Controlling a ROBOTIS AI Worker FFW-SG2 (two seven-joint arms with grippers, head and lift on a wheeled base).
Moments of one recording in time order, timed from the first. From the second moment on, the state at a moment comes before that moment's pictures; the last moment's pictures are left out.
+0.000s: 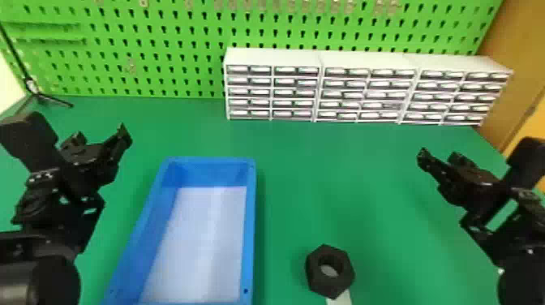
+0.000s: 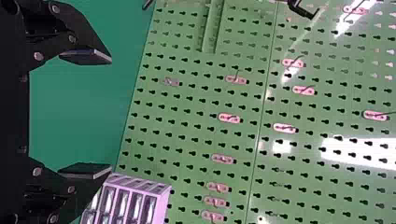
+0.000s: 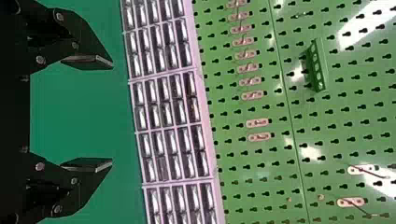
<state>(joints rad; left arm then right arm) 0.04 0.08 0.15 -1.96 0.26 0.37 0.08 0.00 -0.07 -0.32 -1.88 -0.23 0.47 0.27</state>
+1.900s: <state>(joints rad) 0.09 0.08 0.24 -1.98 0.34 0.36 0.05 0.00 -0.26 -0.19 -2.37 -0.35 1.55 0.27</state>
